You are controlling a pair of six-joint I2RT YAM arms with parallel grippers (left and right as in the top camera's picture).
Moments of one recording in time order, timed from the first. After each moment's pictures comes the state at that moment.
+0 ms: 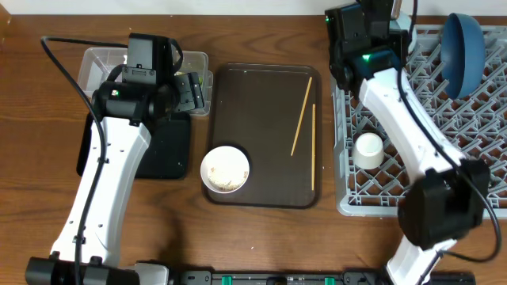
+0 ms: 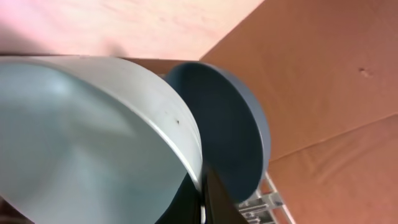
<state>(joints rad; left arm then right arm) -0.13 1.50 1.45 -0.94 -0.01 -0.30 0.32 1.94 1.70 -0.62 1.17 0.06</state>
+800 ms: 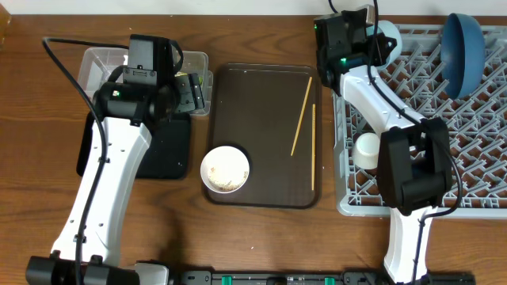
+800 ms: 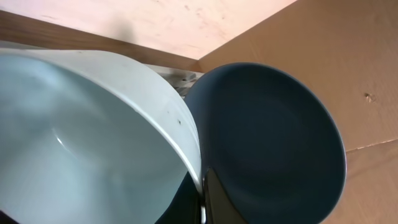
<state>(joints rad) -0.13 1.50 1.44 -0.93 -0.01 -0.30 0.30 2.18 1.70 -0.32 1.25 -0.17</state>
